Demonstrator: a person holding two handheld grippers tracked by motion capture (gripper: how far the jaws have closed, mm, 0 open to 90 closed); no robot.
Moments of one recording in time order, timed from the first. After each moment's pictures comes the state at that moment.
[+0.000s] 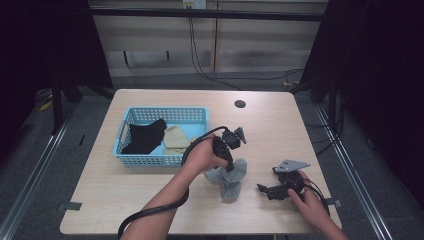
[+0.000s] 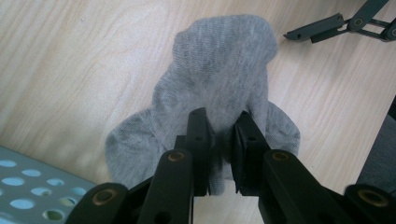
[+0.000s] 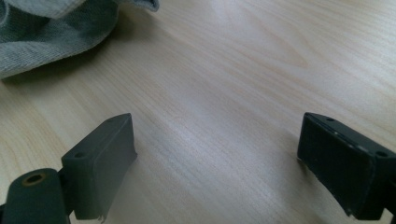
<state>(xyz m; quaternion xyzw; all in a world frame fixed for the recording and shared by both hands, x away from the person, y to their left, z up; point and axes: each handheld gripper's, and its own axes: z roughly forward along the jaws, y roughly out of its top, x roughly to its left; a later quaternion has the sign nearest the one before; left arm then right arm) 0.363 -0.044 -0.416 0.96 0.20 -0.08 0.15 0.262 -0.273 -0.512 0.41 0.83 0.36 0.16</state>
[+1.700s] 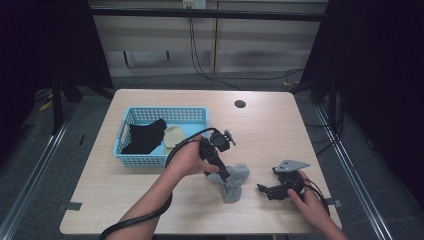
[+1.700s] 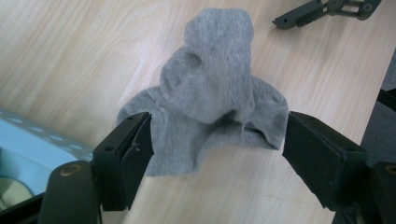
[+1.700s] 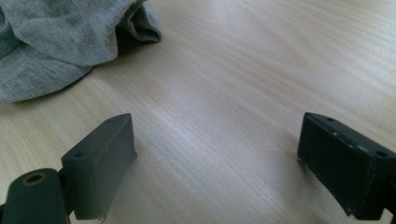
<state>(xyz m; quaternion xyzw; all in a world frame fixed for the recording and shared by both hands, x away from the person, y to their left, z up) 0.344 -0.007 -0.401 0.96 0.18 -0.06 0.19 0.261 -0.273 -0.512 0.41 0.83 0.36 0.16</state>
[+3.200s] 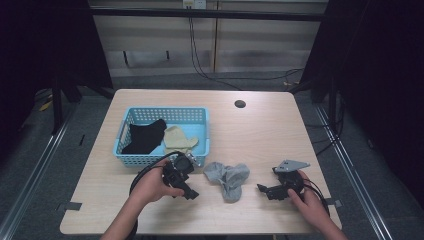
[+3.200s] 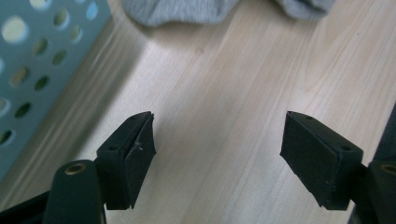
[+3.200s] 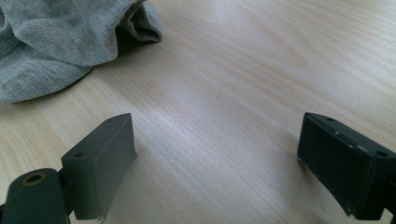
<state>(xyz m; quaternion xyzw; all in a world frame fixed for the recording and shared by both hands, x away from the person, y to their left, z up) 0.310 0.089 -0.456 0.95 0.21 -0.06 0.20 0.261 -0.273 -0.512 0.41 0.83 0.36 0.16</state>
